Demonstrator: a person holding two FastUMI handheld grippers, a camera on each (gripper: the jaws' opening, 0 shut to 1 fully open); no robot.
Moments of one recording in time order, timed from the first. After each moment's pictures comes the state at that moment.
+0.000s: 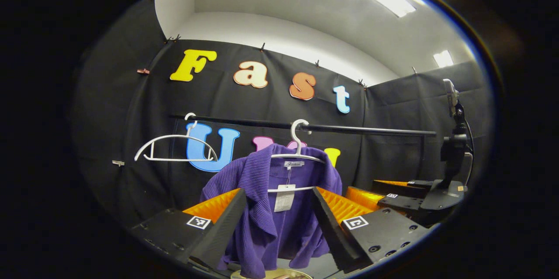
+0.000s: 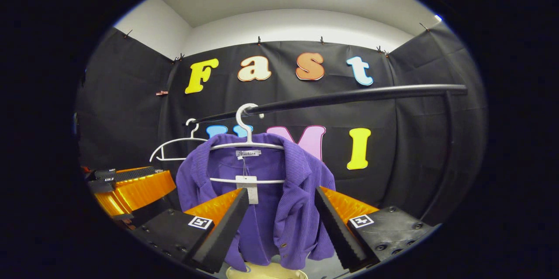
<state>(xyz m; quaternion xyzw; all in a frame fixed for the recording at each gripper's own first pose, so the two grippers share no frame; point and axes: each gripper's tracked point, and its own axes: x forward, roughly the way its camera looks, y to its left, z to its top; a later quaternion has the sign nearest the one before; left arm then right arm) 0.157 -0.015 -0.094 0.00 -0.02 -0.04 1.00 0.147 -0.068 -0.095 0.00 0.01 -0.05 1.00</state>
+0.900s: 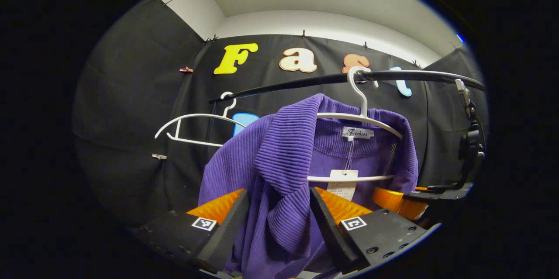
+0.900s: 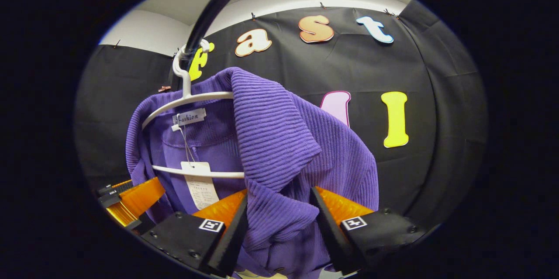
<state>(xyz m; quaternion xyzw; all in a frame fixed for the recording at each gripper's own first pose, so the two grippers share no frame) 0.258 0.015 -0.171 0.00 -0.01 0.13 0.99 0.279 -0.099 -0.188 0.06 0.07 0.04 0.99</state>
